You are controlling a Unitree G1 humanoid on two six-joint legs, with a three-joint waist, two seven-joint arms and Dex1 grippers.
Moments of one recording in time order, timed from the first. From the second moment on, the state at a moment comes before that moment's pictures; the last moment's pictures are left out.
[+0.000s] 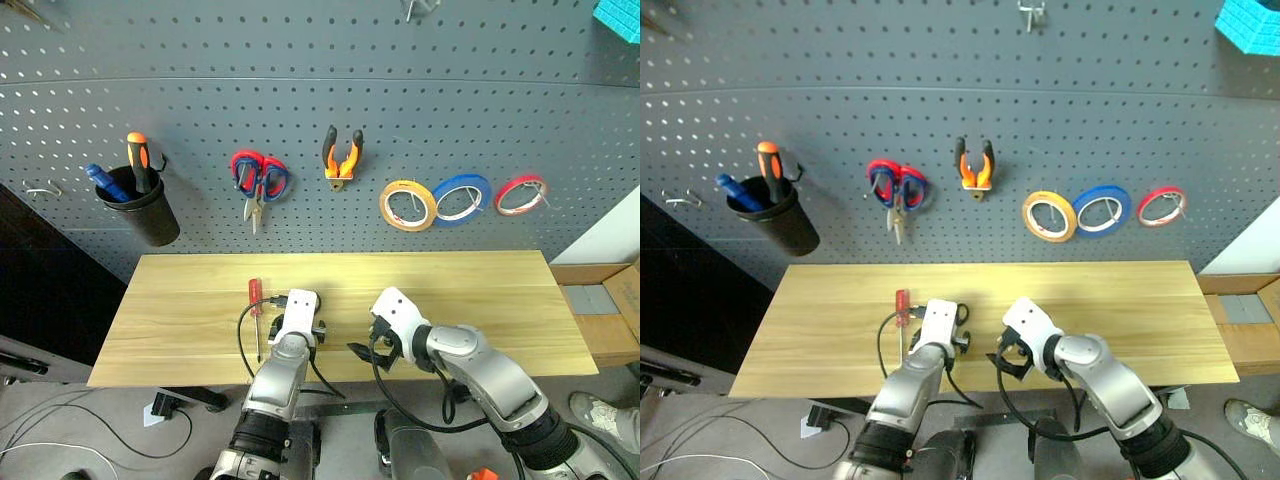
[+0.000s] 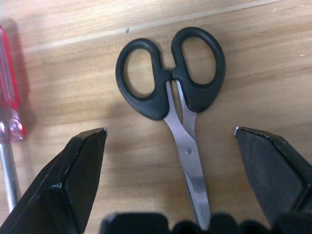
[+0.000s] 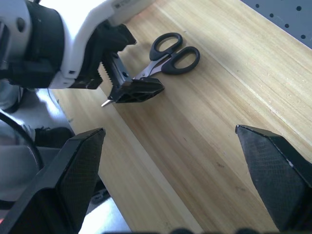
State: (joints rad) left arm -0.24 -0.06 -0.13 0.18 0.10 0.75 0.15; right arm -0.25 -0.42 0.43 -0.32 0.12 0.77 0.52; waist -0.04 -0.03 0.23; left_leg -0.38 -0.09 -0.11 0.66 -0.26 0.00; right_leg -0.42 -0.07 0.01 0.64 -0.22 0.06
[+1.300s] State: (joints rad) left arm 0.02 0.14 -0.11 -0.26 0.12 -0.04 0.01; right arm -0.46 -0.40 0.31 -0.45 0.46 0.73 0.86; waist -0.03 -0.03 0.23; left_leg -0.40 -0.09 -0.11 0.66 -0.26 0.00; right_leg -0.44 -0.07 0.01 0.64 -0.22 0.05
